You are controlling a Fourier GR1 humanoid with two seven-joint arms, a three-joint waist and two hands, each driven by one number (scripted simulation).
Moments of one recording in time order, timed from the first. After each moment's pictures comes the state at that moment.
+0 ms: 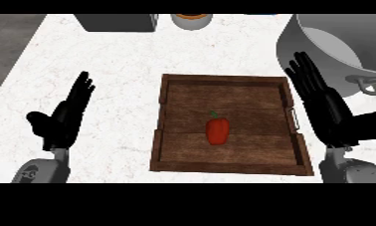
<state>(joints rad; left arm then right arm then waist) -0.11 0.30 -0.06 -1.30 0.21 0.10 -0.11 -0.11 -0.21 0.03 -1.69 -0.22 0.01 0.13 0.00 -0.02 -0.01</state>
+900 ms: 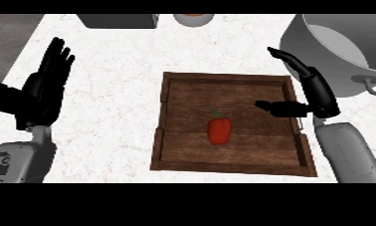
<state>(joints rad) -0.22 0.32 0.01 -1.54 0.20 0.21 0.13 -0.34 -0.30 0.06 -1.24 0.16 0.00 -0.47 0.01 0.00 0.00</state>
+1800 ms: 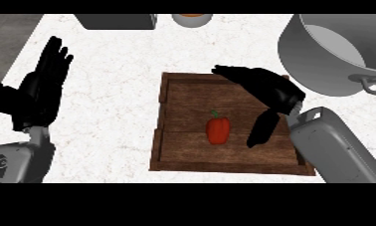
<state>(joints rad) -0.21 0.31 0.02 -1.59 0.18 0.22 0.19 -0.52 -0.39 0.42 -1.51 0.34 0.46 0.24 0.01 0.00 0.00</state>
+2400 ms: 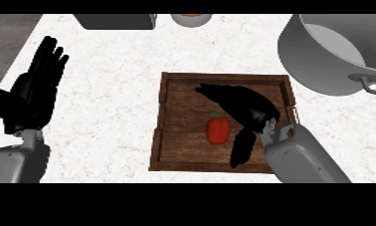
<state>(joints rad) -0.20 0.29 0.06 -1.64 0.16 0.19 0.23 -0.46 -0.22 0.46 -1.58 0.45 0.58 0.44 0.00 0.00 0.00</state>
